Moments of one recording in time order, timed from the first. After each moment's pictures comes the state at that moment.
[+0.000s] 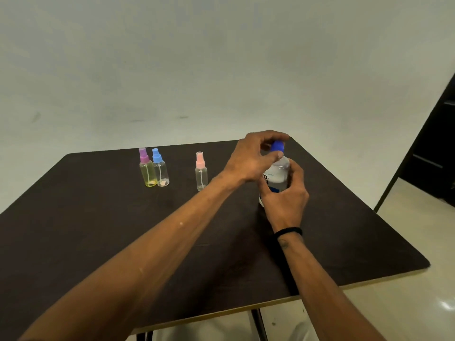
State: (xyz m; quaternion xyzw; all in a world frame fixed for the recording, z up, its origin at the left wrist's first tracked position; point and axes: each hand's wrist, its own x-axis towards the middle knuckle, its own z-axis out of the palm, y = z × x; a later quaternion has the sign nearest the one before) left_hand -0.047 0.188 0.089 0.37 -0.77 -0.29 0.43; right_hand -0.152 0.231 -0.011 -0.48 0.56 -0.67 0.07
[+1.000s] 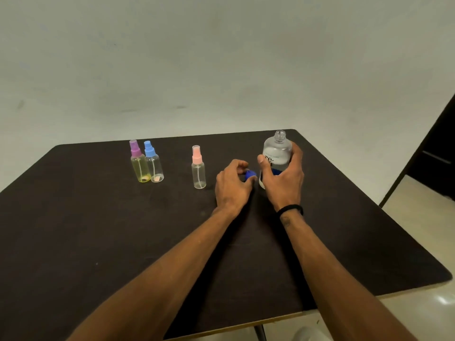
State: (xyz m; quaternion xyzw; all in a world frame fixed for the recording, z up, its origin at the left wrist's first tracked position) left_hand -0.061 0.151 -0.034 0.55 -0.64 -0.25 0.47; right_hand -0.181 0.179 -0.012 -0.49 0.55 -0.66 0.12
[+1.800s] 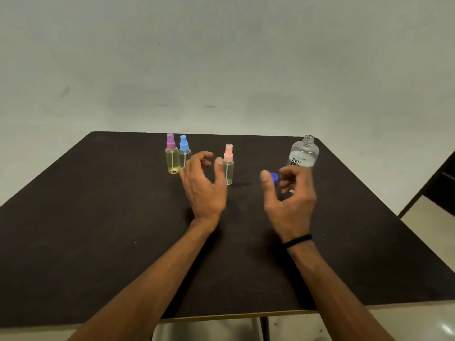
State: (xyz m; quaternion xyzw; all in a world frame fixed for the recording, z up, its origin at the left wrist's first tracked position) left_hand 0.041 0.198 -0.022 0.53 -0.50 -0.04 0.68; right_hand -0.118 0.241 -0.011 -0.57 0.48 -0.66 -0.02
